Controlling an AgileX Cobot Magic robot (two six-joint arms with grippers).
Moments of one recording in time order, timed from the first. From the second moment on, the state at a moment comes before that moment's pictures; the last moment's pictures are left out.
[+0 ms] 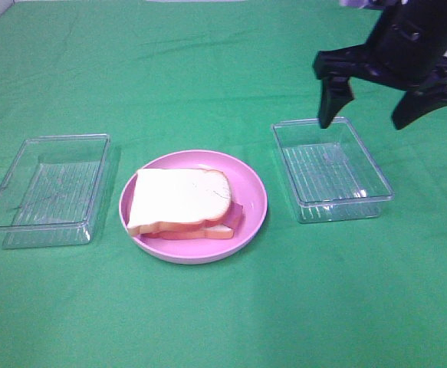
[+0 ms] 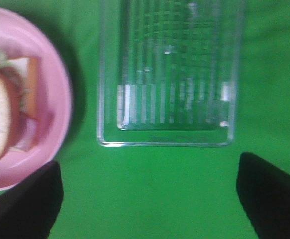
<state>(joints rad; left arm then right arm) 0.07 -0.01 -0.52 -0.10 1.09 0.07 0.29 1.70 -1.34 0.02 0.96 0.17</state>
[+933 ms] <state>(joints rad) 0.07 -0.01 -0.52 -0.10 1.09 0.07 0.10 1.01 -0.84 0.02 1.17 0.07</state>
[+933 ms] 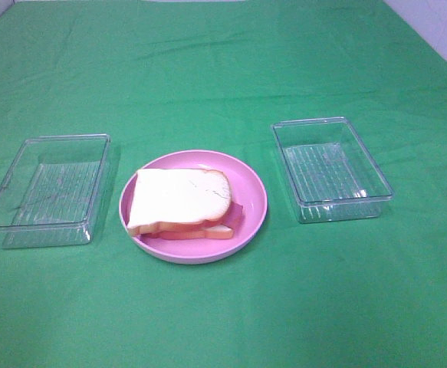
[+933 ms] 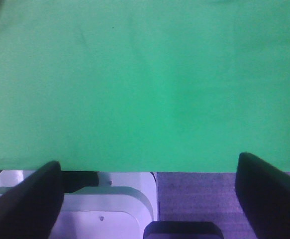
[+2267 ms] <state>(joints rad) 0.07 -0.01 -0.52 -0.12 1.09 0.07 0.10 0.00 -0.46 -0.01 1.10 0.01</state>
